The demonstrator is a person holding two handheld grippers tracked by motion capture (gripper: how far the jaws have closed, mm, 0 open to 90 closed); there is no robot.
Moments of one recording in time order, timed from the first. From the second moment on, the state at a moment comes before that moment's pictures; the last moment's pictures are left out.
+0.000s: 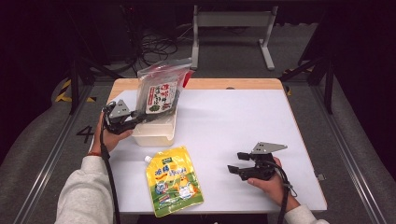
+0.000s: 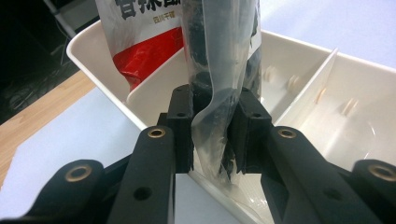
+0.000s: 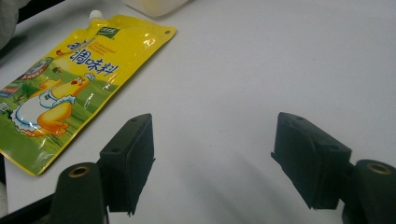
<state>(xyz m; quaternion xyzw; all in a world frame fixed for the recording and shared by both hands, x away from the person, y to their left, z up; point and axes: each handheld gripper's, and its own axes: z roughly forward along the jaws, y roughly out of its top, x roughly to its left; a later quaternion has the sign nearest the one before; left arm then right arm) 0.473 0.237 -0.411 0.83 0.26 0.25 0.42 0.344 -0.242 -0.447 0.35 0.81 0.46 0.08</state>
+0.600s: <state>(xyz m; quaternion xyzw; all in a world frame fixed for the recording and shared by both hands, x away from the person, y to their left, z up) 0.454 0.251 -0.401 0.78 0.31 0.25 0.48 0.342 -0.245 -0.439 0.34 0.81 0.46 0.13</state>
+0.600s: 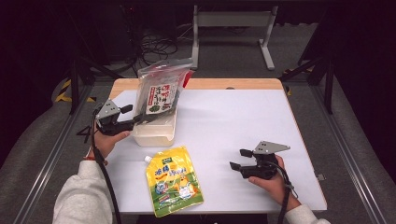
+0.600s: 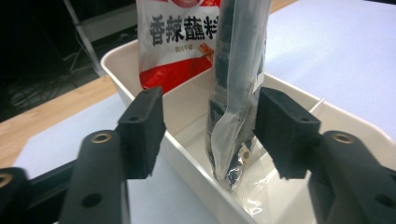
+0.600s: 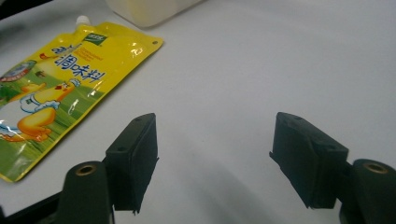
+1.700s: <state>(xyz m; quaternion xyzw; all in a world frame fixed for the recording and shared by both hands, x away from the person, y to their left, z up) 0.332 0.239 -0.436 0.83 0.30 0.17 0.44 0.345 -0.221 -0.432 0.28 0.84 0.45 0.13</state>
